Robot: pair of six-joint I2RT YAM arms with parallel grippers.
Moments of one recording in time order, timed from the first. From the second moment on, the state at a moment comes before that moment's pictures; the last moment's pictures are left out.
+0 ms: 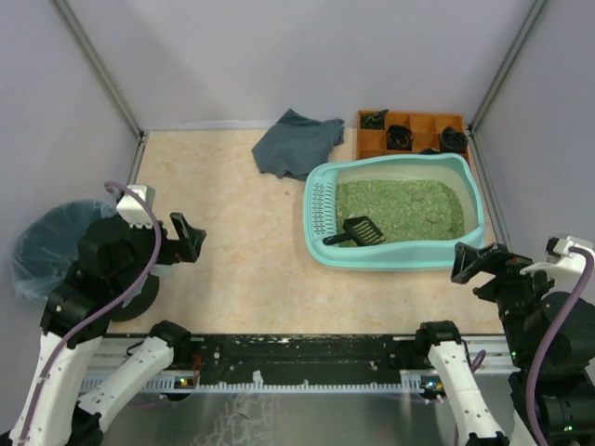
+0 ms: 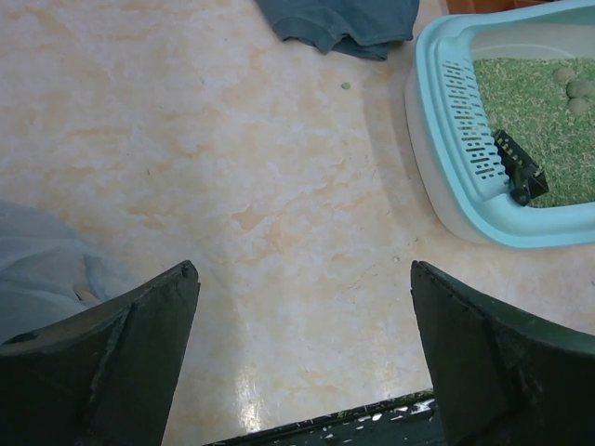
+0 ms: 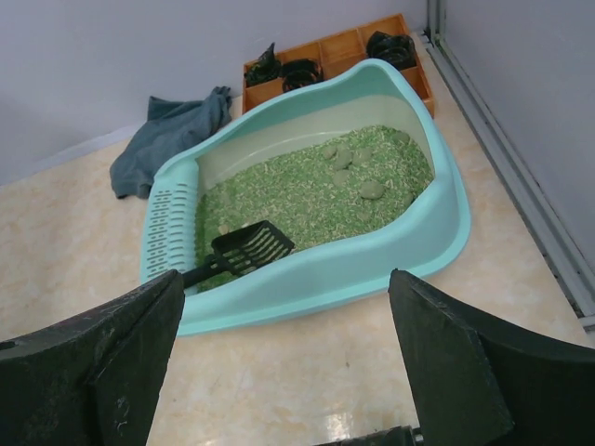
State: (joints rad) left arm -0.45 0.60 1.16 -0.93 -0.17 -0.30; right arm 0.06 0.41 1.44 -1.18 0.15 0.33
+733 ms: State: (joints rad) left arm -0.44 0.74 1.01 -0.88 -0.18 -0.32; right arm 0.04 0.50 1.30 -1.20 0.12 0.30
